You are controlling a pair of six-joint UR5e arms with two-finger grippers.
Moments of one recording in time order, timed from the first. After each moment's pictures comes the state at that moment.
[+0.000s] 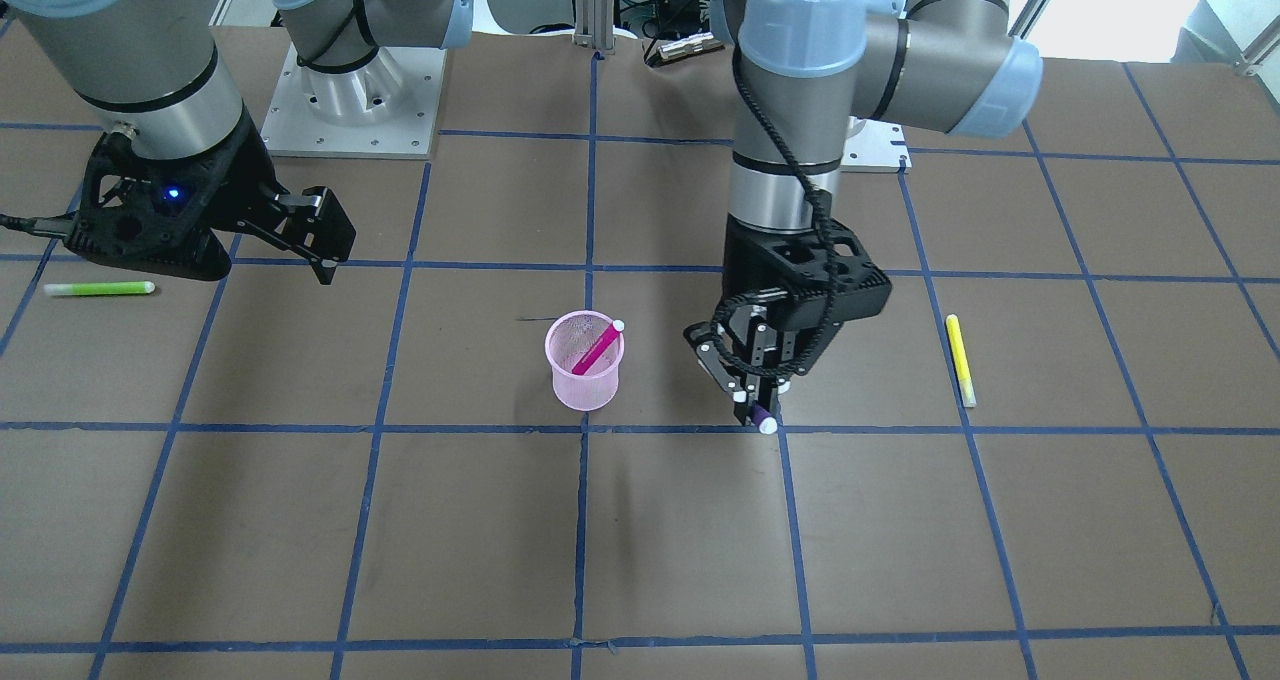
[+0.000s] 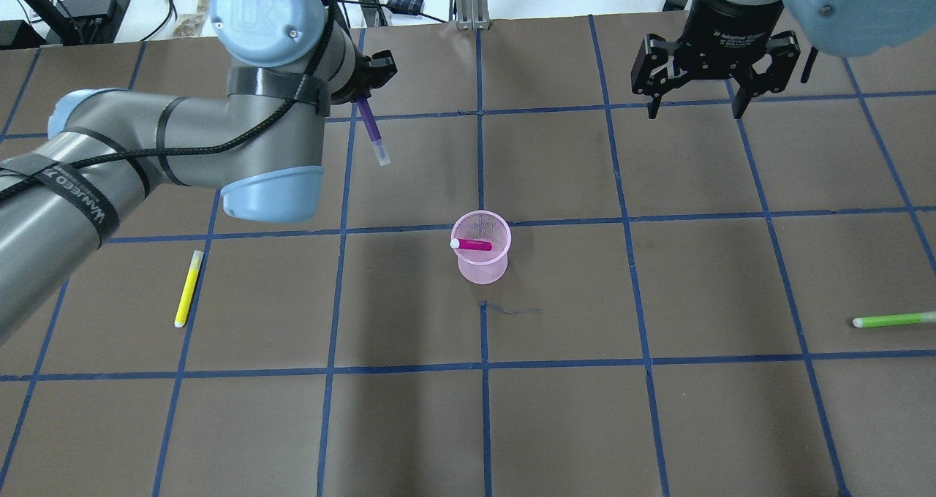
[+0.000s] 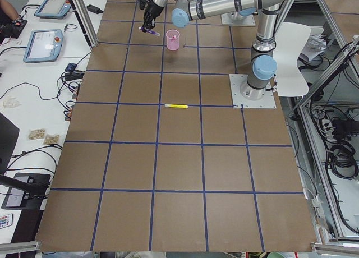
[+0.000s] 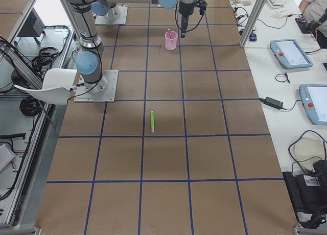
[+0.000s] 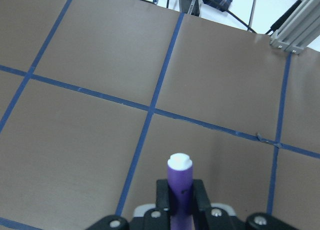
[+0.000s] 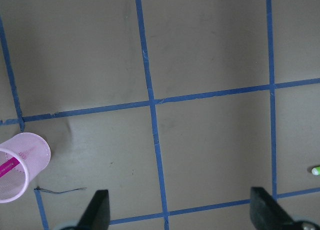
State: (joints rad) left arm -1.80 -1.78 -1.75 -0.67 1.72 -0.49; right arm 1.57 -1.45 1.47 -1.56 -1.64 0.11
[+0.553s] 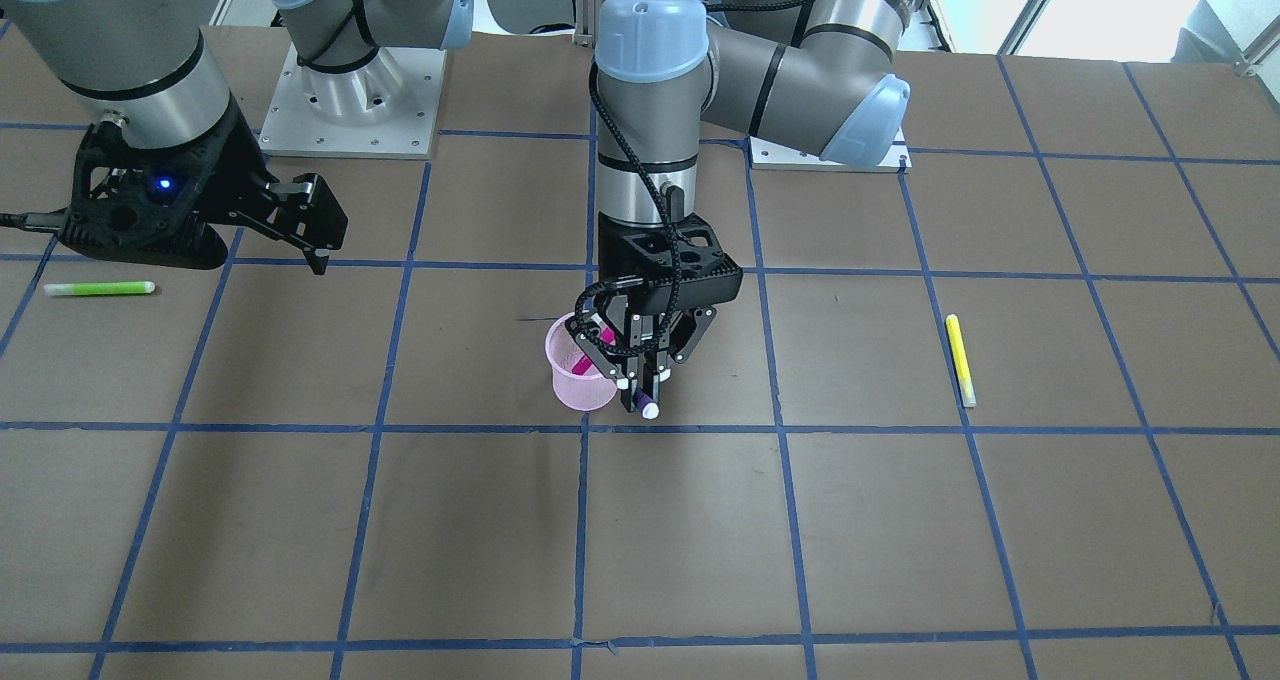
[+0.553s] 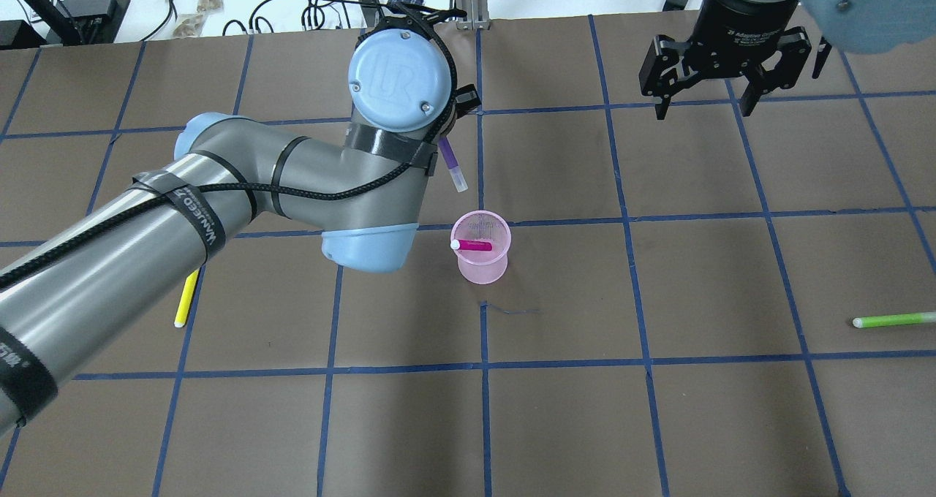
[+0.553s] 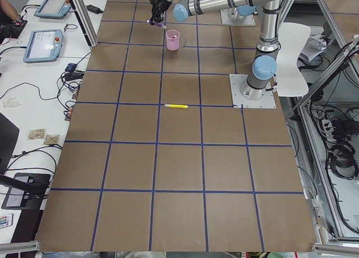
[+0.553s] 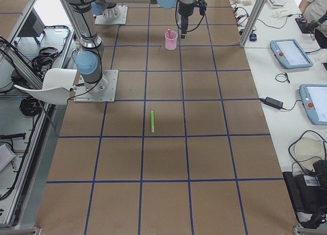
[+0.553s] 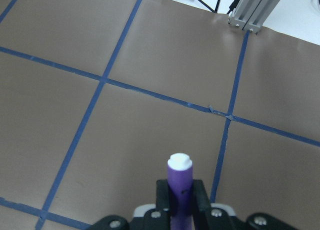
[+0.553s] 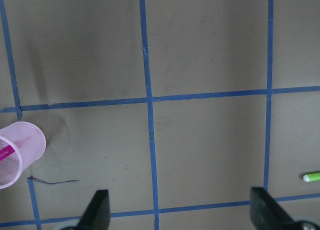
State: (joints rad) left arm -1.97 -1.86 -1.77 -0.56 1.79 -0.71; right arm 1.57 -1.47 1.47 -1.55 -1.63 0.03
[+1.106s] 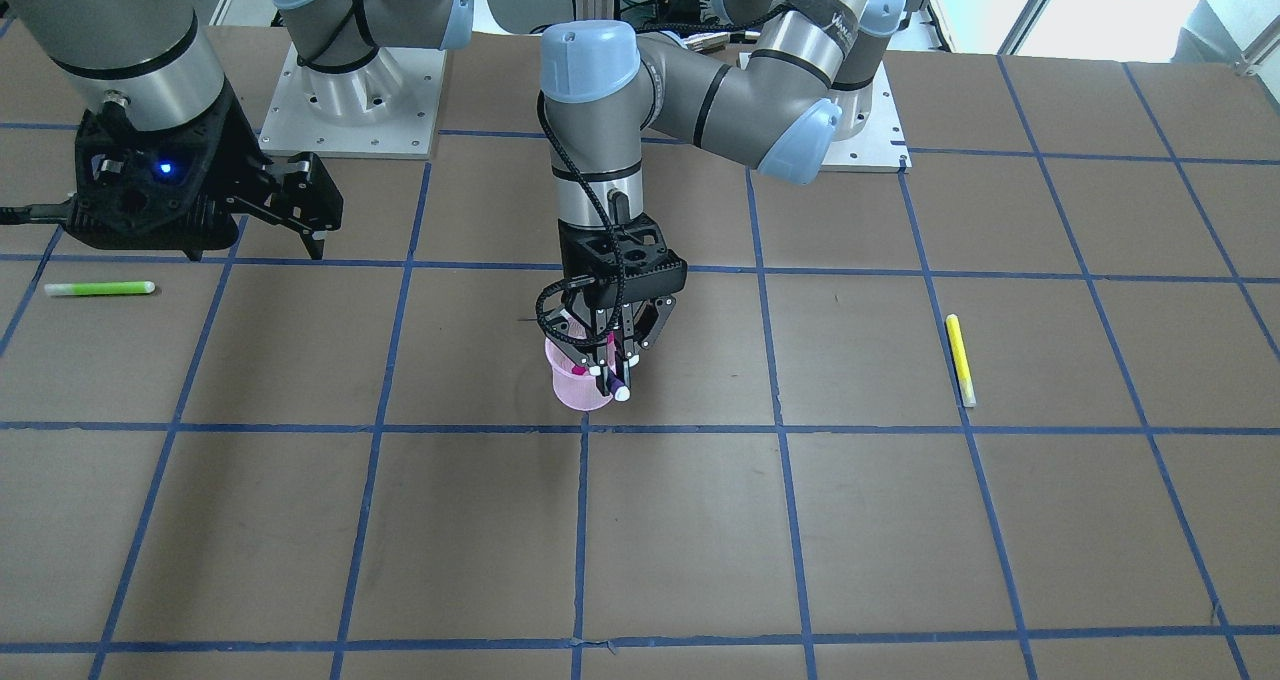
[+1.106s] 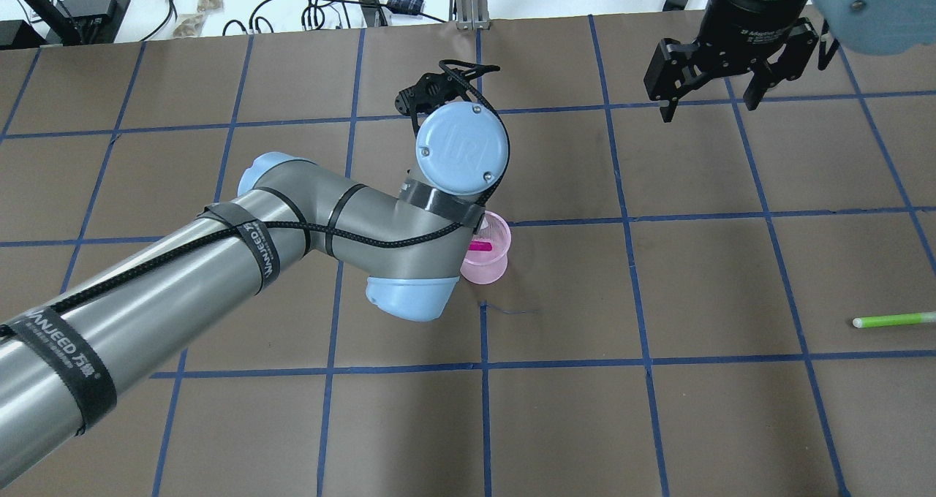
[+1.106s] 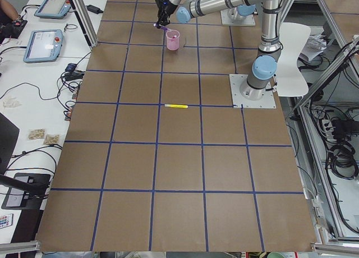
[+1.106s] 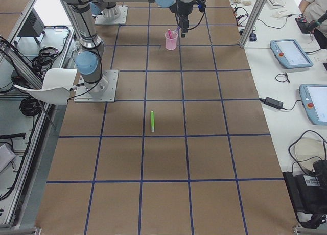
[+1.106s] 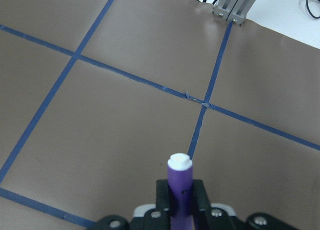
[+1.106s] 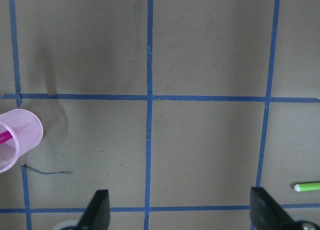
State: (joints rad) left arm -2.05 -1.90 -1.84 -0.54 1.88 -0.79; right arm 1.56 -1.48 1.47 -1.55 -1.64 -0.08
